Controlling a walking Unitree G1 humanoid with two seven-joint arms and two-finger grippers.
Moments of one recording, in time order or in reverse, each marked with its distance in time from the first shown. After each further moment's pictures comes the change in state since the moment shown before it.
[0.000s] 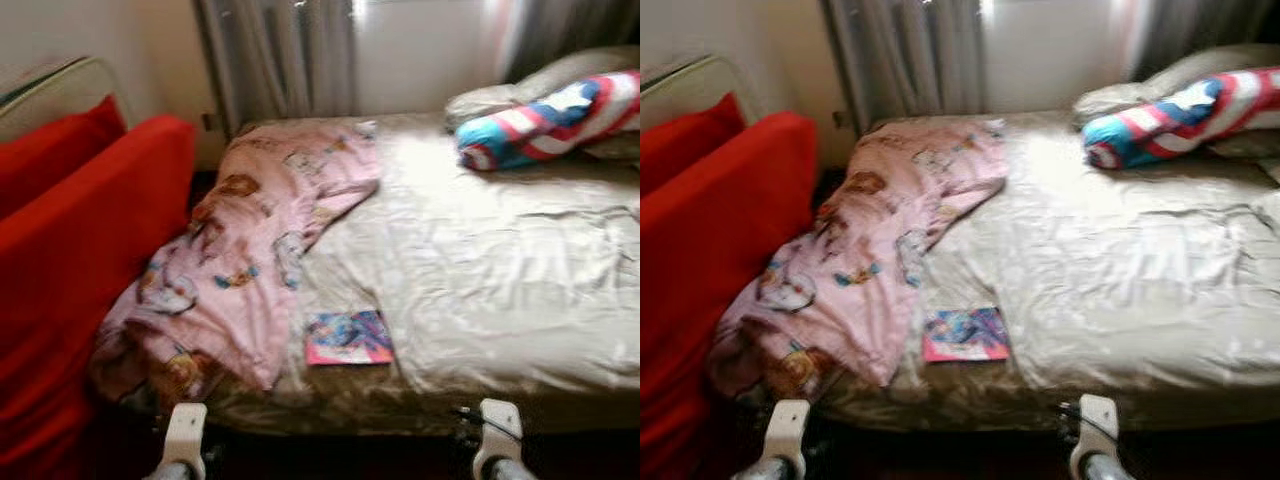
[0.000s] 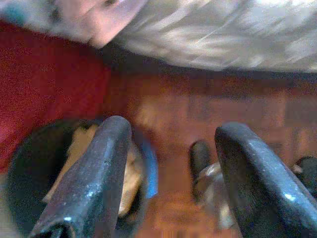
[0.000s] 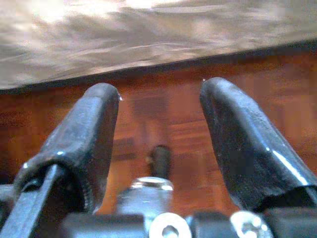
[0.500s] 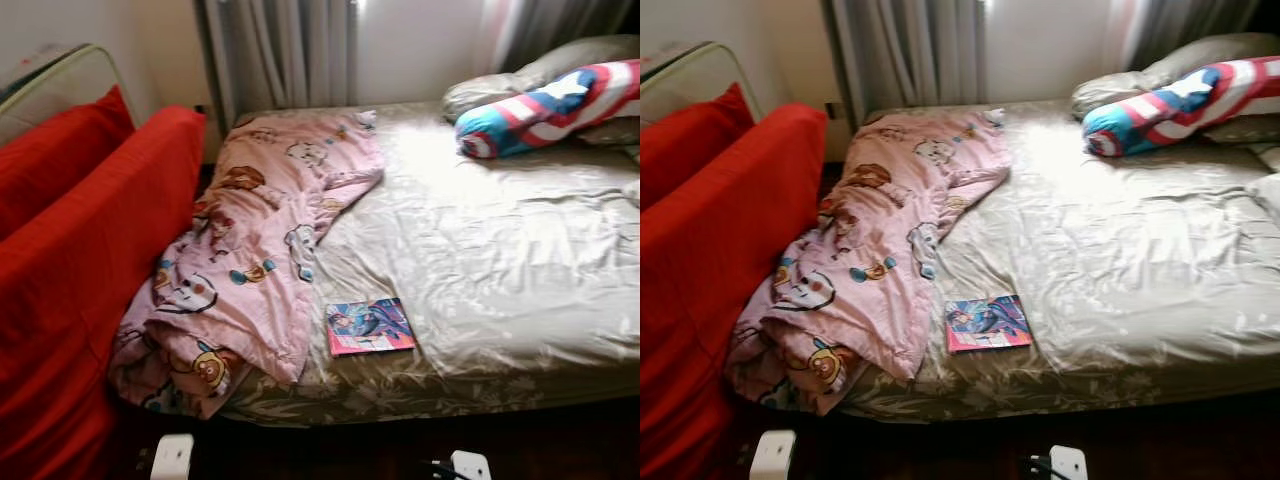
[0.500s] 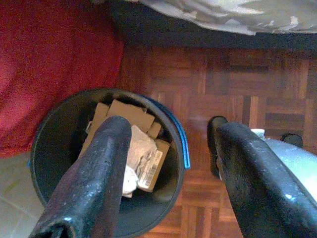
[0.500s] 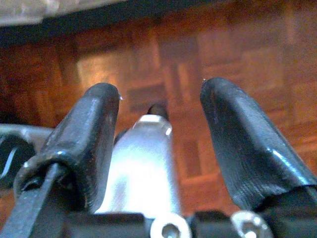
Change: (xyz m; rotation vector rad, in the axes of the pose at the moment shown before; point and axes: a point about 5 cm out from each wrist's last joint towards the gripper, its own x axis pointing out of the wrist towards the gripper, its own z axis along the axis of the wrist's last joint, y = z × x) left arm -0.010 0.001 -0.037 -0.050 0.056 0.000; right arm -0.015 0.004 -0.061 -0.009 0.084 -0.004
